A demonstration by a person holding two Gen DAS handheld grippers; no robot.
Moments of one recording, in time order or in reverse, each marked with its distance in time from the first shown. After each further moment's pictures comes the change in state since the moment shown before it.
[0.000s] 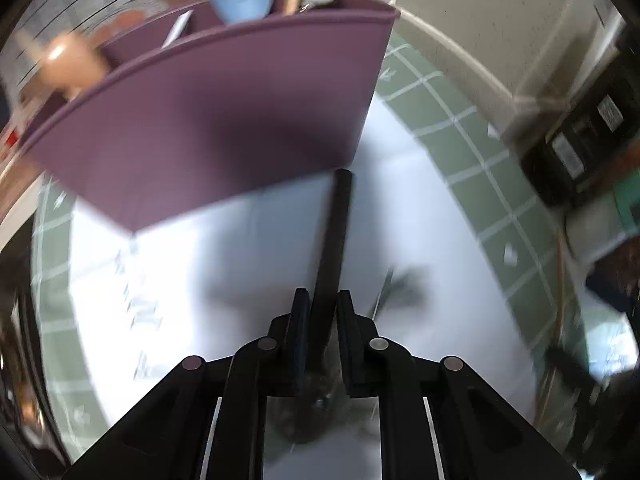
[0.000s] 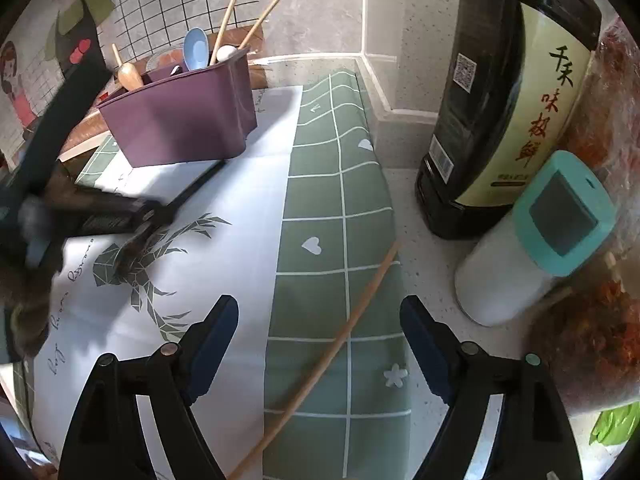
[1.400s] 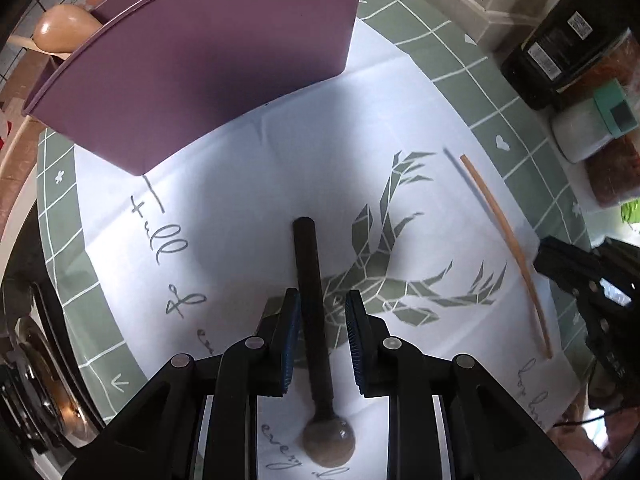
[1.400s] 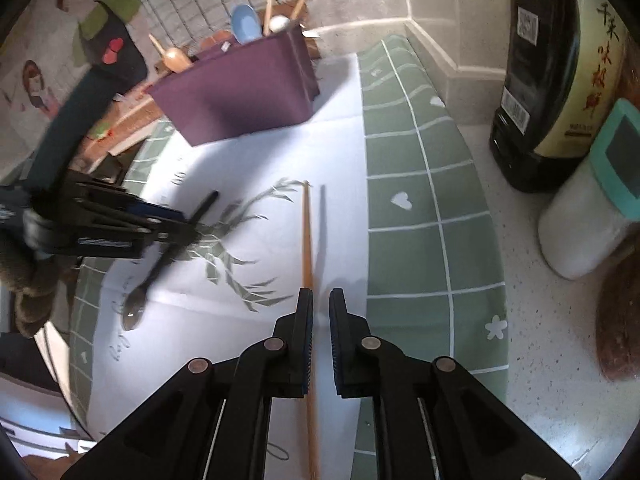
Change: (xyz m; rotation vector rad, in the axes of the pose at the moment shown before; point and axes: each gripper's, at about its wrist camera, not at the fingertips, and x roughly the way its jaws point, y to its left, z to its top) left arm -0.004 0.012 -0.013 0.157 0.227 -0.019; right arm -0.004 0.026 -0.016 0.042 0.085 0.240
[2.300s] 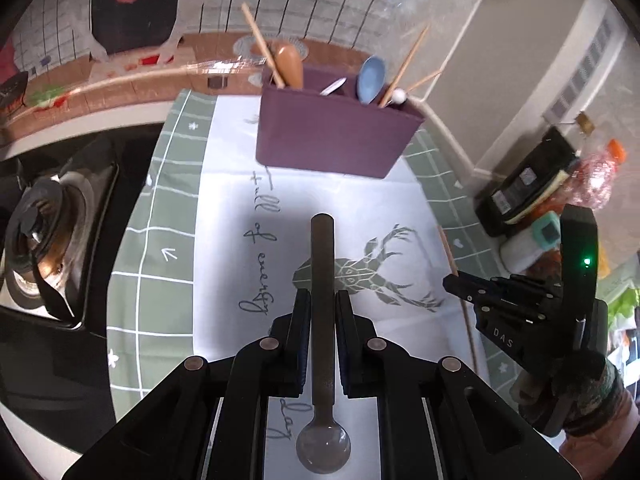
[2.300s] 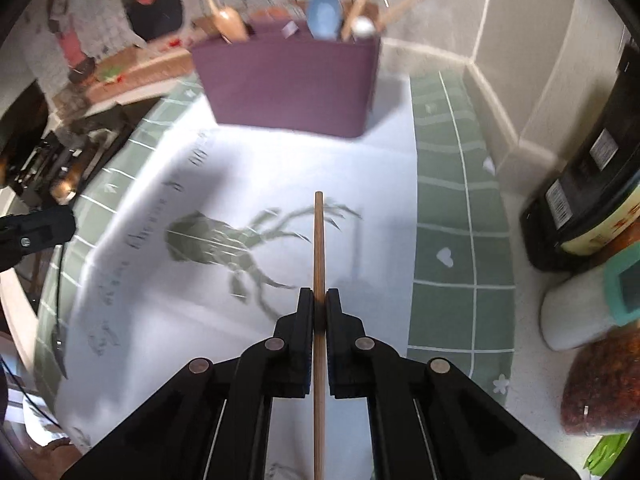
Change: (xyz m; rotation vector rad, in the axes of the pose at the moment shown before) left arm -0.103 0.028 -0.146 -0.403 -0.503 -0.103; right arm 0.006 0.064 0.022 -0.230 0.022 -0.132
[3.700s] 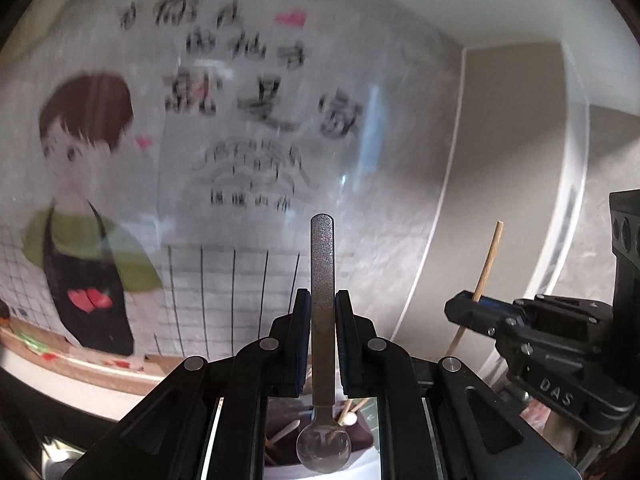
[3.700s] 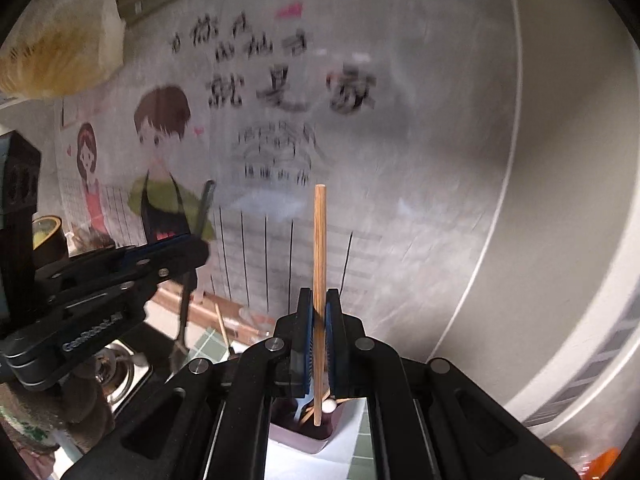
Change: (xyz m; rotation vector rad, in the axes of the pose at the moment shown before) left arm -0.091 -0.050 0.234 0.155 -0.628 -0.082; right arm -0.177 0.006 0.226 -0.106 -0.574 -0.054
